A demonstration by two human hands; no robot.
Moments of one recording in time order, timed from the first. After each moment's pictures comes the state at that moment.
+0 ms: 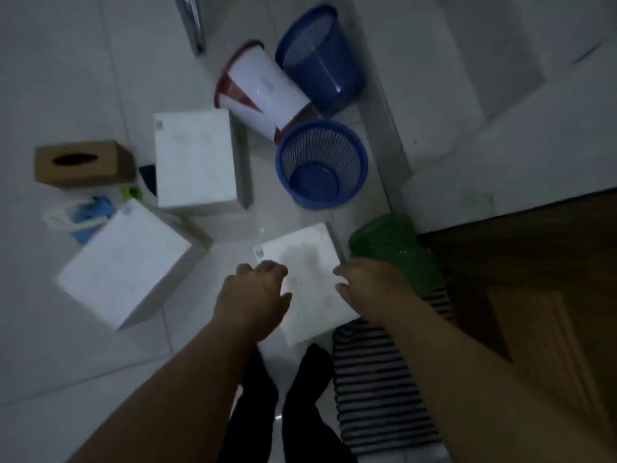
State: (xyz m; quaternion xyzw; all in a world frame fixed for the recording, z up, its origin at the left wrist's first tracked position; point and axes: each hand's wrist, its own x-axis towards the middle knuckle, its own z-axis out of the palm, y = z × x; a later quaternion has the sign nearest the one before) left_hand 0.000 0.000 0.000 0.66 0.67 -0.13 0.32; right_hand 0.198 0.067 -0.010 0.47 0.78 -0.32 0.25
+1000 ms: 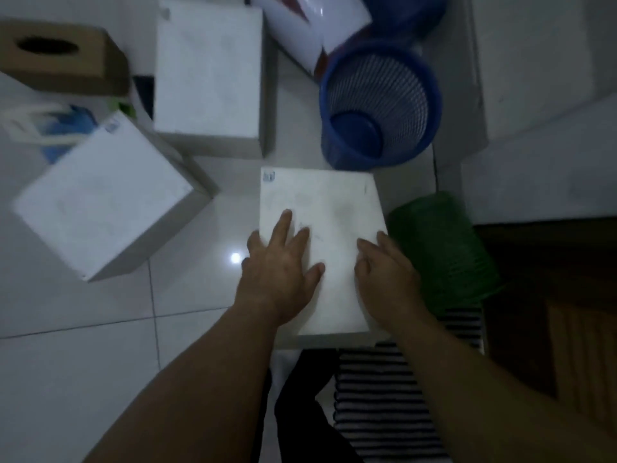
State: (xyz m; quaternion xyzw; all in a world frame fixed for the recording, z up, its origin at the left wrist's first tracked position) left_hand -0.009 -0.022 -0.115 0.53 0.76 -0.01 0.37; right_hand 0.157 0.029 -0.118 0.64 0.69 -0.32 0.10
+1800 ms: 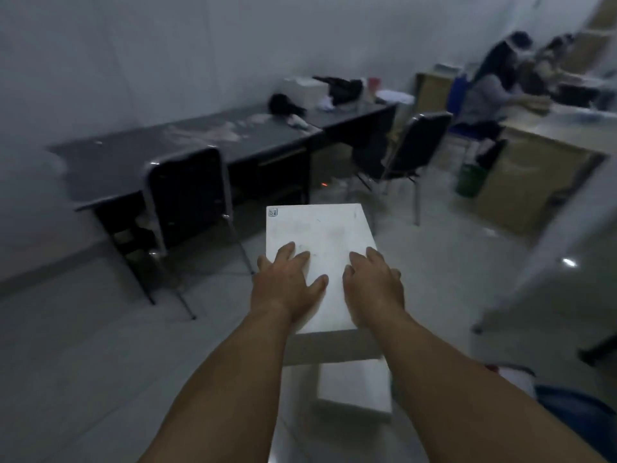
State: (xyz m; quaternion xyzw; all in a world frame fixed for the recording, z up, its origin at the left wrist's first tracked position) left_hand -0.262 -0.330 0.418 0.14 0.97 0.19 -0.02; right_hand -0.228 -0.181 0.419 0.19 0.97 -0.16 -0.05
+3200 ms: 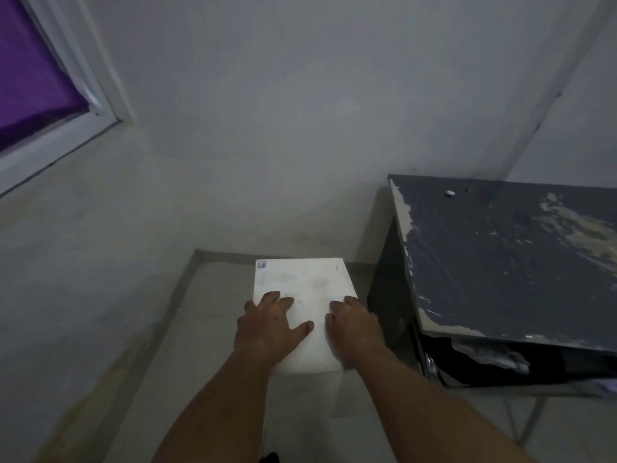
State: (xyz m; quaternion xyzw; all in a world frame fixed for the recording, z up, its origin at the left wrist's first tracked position) left_hand -0.657 -1.083 0.337 -0.32 0.93 0.18 0.05; right_hand -0.749 -0.948 0.344 -0.32 0.93 -0.05 0.16
